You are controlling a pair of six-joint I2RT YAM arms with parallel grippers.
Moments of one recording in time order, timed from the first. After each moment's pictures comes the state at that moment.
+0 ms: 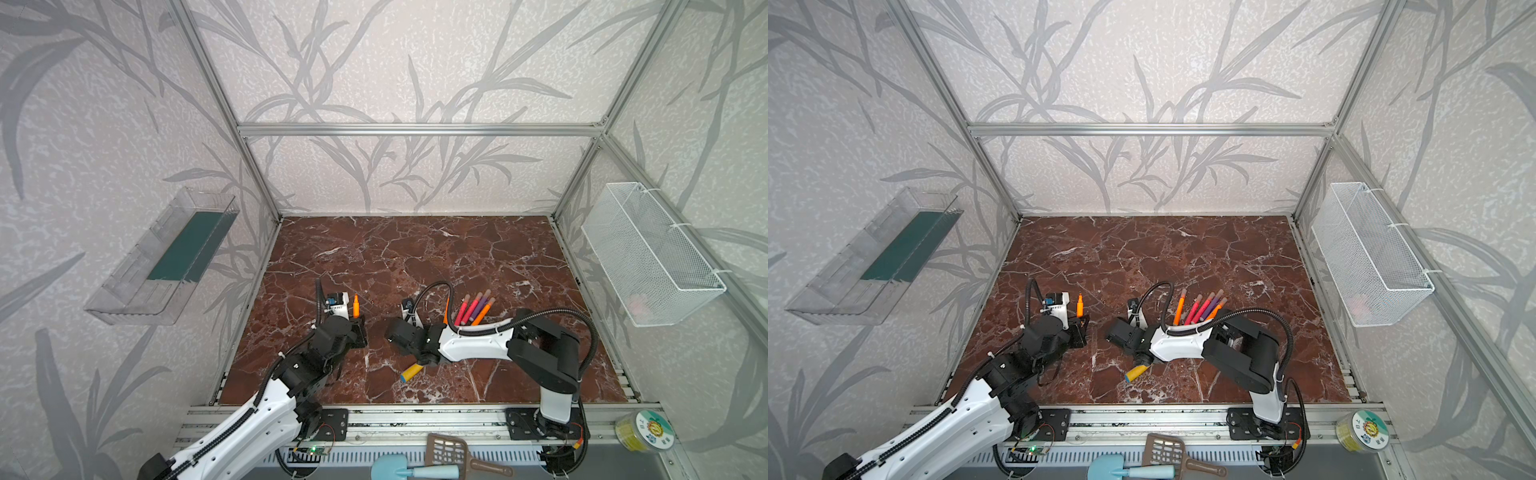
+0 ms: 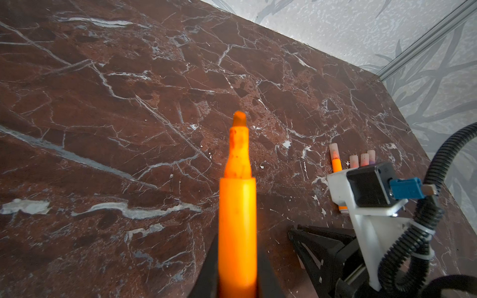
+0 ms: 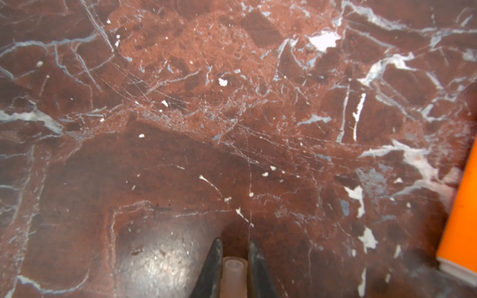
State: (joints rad) left arm -0.64 0.63 0.35 -0.27 -0.25 -0.63; right arm 1.15 1.89 1.05 -0.25 0.44 0.81
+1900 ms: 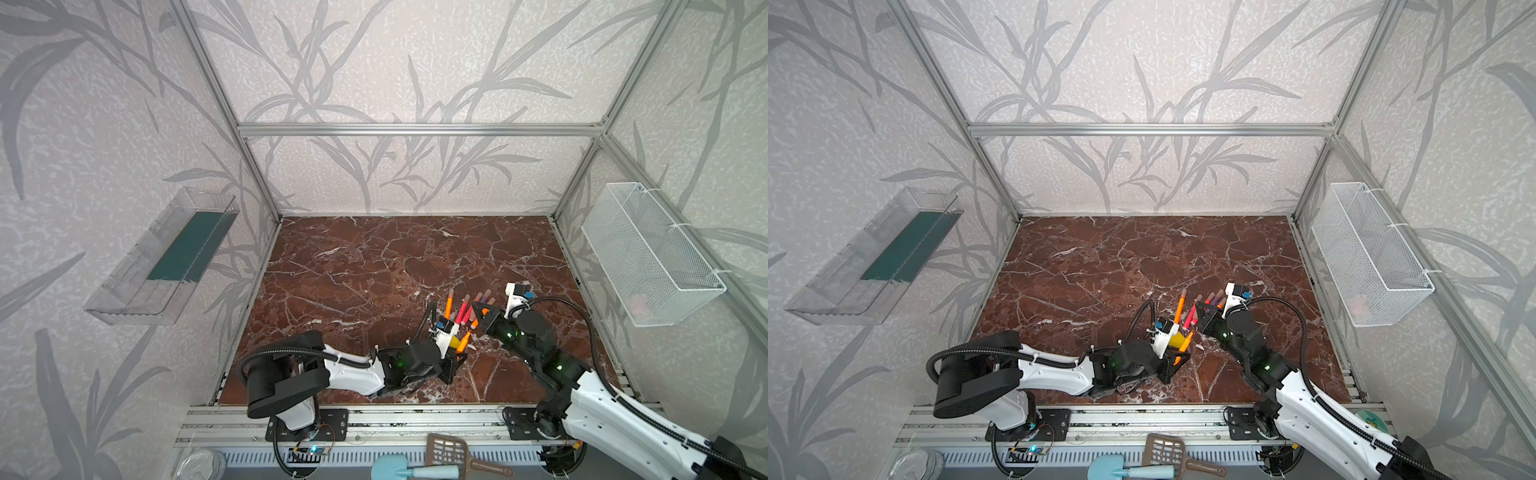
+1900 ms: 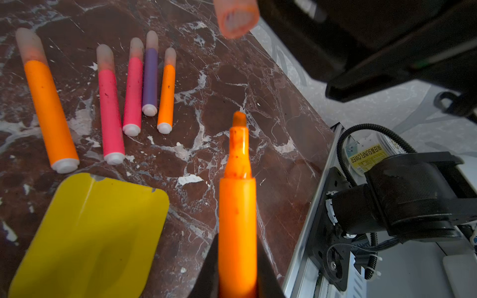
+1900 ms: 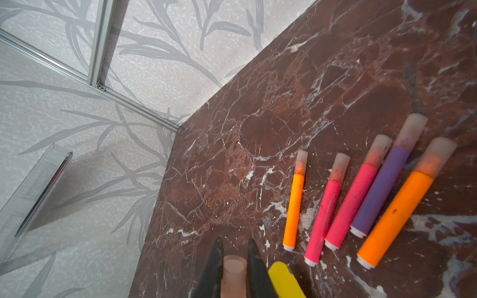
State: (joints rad) left arm -1.24 1.60 0.58 0.61 -0.09 -0.65; right arm 0.65 0.71 0.30 0.09 0.10 0.95
